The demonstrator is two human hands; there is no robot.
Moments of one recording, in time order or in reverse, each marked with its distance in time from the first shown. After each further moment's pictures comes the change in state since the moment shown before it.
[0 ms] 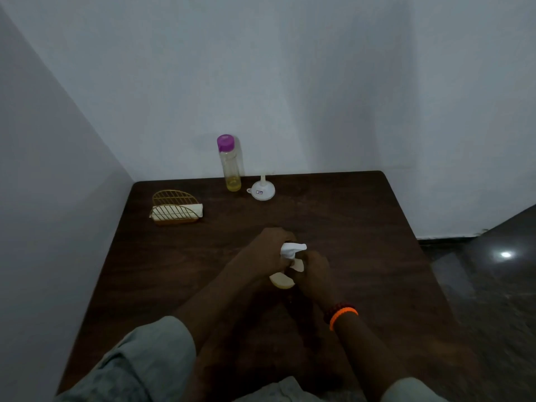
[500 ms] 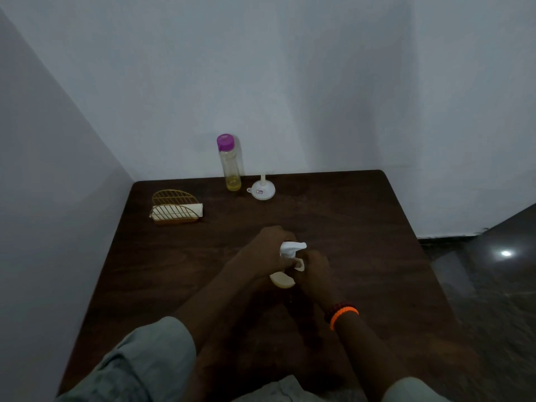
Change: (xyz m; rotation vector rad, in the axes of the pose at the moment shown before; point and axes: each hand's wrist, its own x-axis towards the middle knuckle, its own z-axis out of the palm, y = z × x) left_hand -0.001 -0.003 0.001 -0.031 0.053 0.058; right_hand 0.000 -0.006 -0.004 -0.017 -0.033 0.013
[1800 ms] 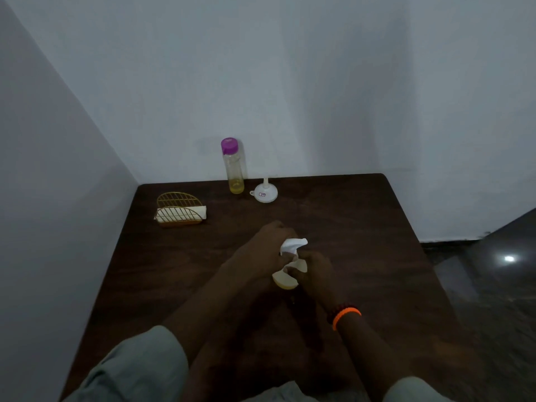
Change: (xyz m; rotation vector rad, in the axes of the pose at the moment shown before) left_hand -0.009 0.002 -0.013 0.086 -0.036 -0.038; right_hand 0.000 0.005 0.004 -0.005 0.016 -0.048
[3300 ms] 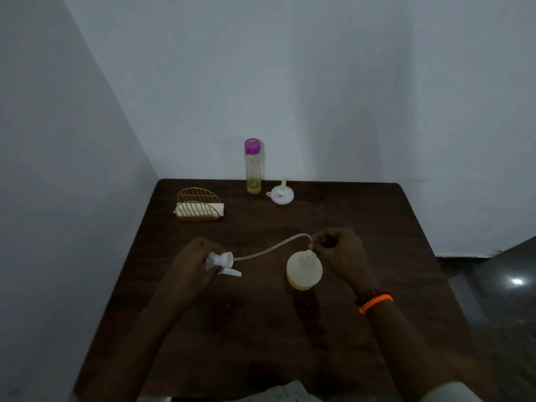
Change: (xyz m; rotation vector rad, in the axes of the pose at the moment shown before) left_hand -0.145 -0.089 -0.043 0.074 0.353 -0.296; right_hand 0.003 -0.064 -0.057 0.089 0.047 -0.044
